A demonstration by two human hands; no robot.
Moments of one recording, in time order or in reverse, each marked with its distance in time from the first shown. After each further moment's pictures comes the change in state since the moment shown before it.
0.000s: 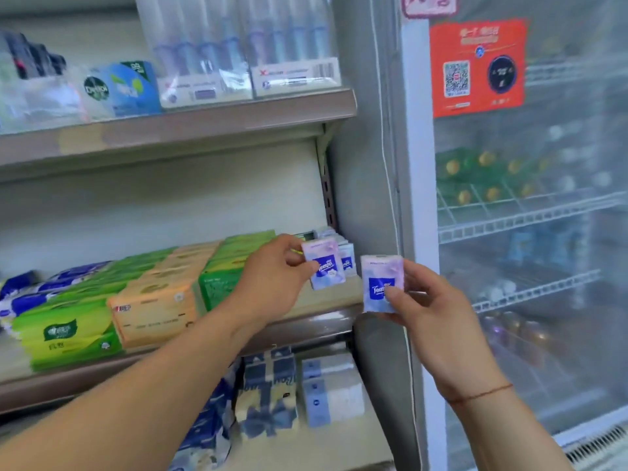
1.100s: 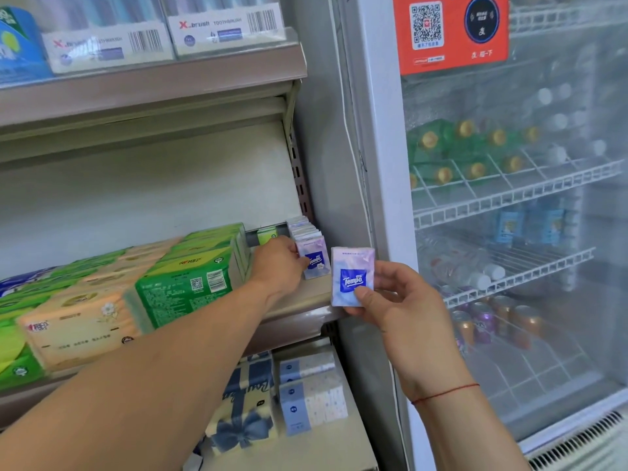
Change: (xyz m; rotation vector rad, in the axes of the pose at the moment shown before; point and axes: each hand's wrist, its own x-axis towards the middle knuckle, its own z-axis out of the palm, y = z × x) left_hand 0.117 -0.058 0.111 0.211 0.042 -0.080; right_hand 0.039 0.047 -0.014 0.265 0.075 0.099
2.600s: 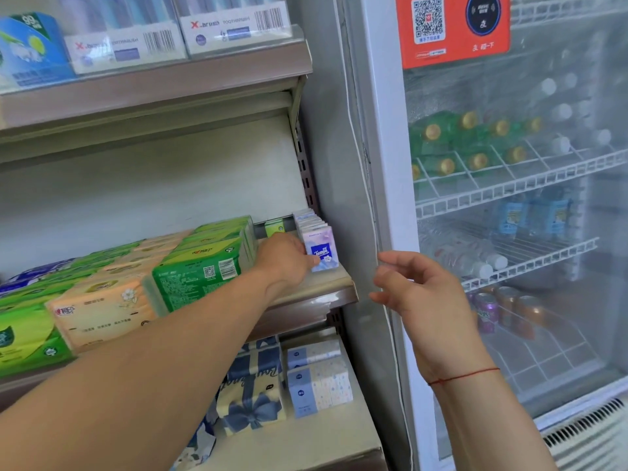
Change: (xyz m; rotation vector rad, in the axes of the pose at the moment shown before) left_hand -0.041 0.028 -0.028 0.195 -0.110 -0.051; right_hand -0.011 -0.016 -0.009 -0.028 0.101 0.043
